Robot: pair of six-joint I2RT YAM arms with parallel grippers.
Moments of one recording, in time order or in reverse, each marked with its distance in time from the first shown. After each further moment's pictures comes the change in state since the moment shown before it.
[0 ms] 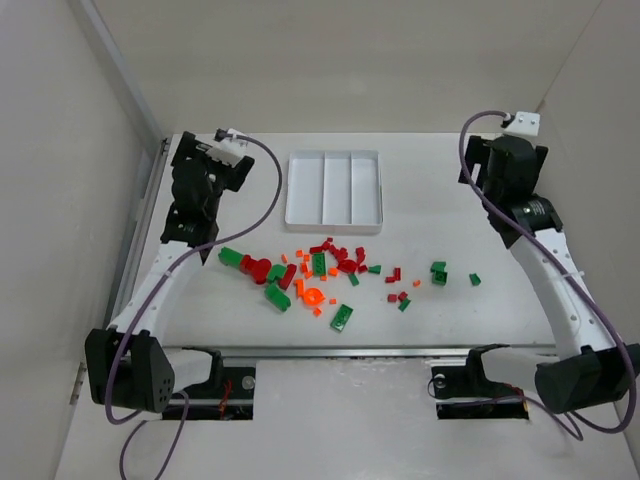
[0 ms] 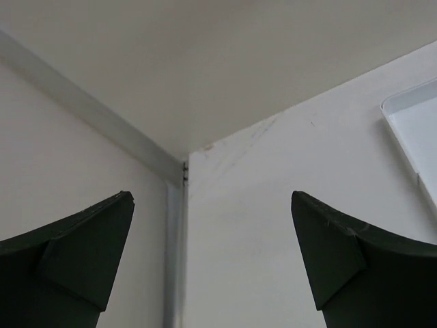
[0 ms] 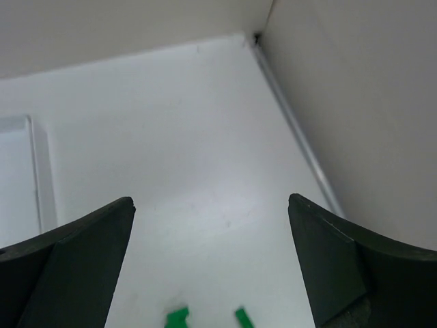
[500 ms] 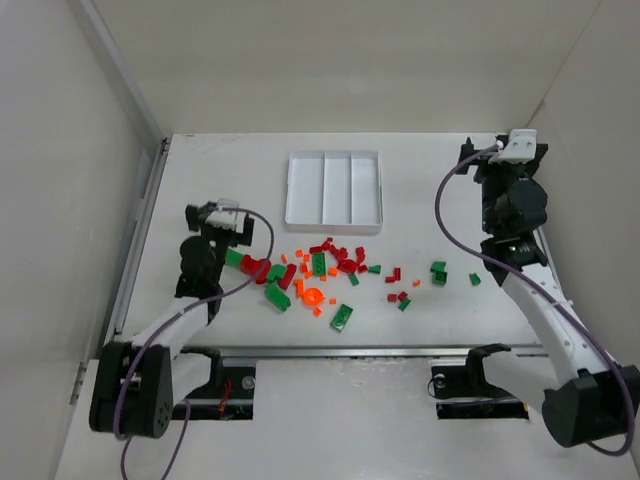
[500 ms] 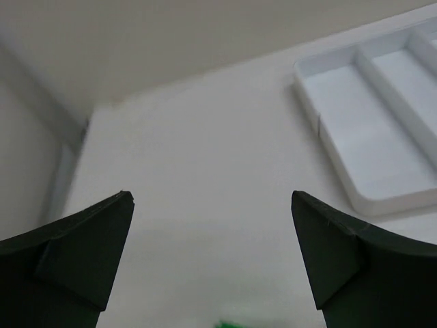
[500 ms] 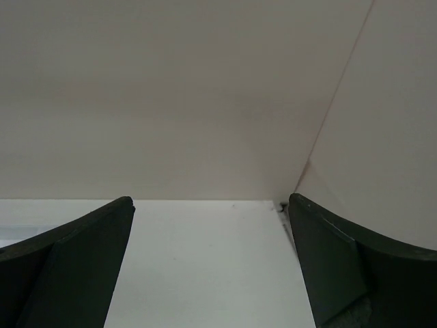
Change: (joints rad) left arm 0.043 -0.058 -0.717 0.658 0.024 -0.462; right arm -0.039 -0.153 -0.412 0.821 -0.292 -0.221
